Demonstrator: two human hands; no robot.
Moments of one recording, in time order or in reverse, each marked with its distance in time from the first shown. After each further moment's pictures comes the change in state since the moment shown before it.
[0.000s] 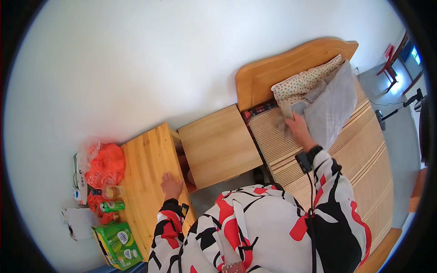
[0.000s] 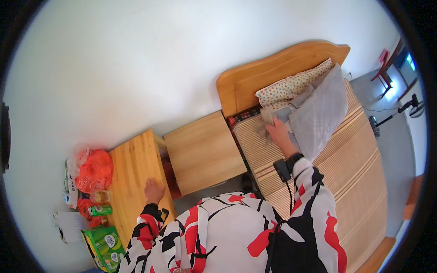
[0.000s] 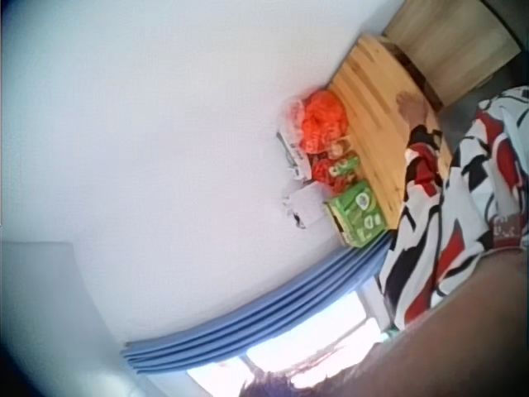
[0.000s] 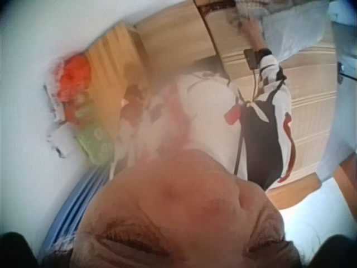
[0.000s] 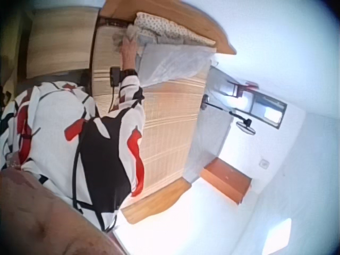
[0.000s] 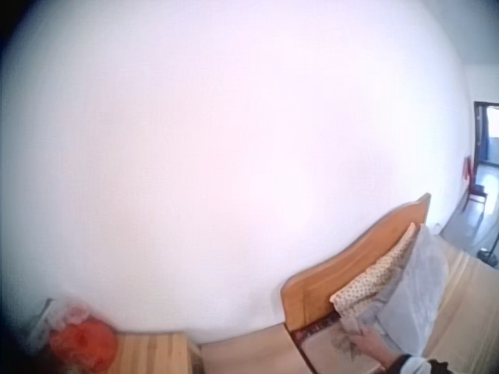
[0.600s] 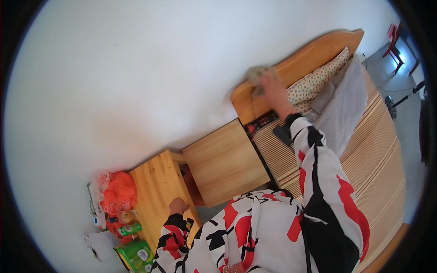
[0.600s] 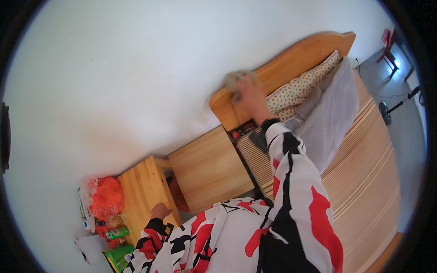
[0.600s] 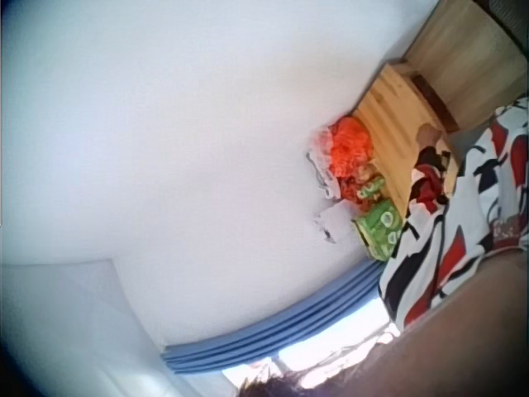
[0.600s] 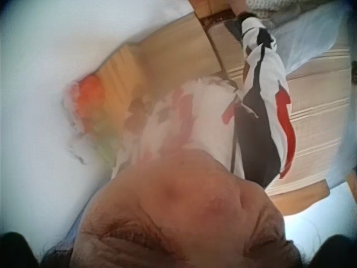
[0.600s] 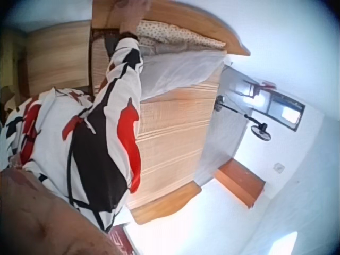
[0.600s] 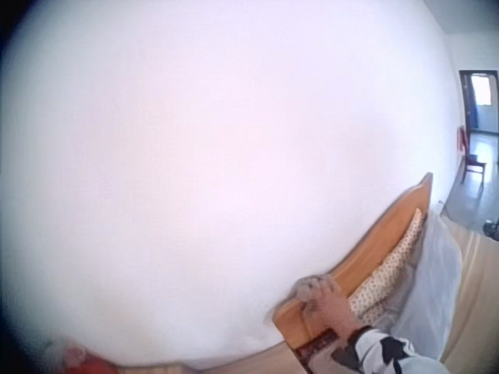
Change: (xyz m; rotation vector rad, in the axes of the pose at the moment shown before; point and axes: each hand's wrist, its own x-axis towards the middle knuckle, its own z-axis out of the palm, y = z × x) left_hand 0.046 0.036 -0.057 0.266 -0.539 -0.080; right_hand 0.203 -0.036 0.051 -0.600 0.273 -0.556
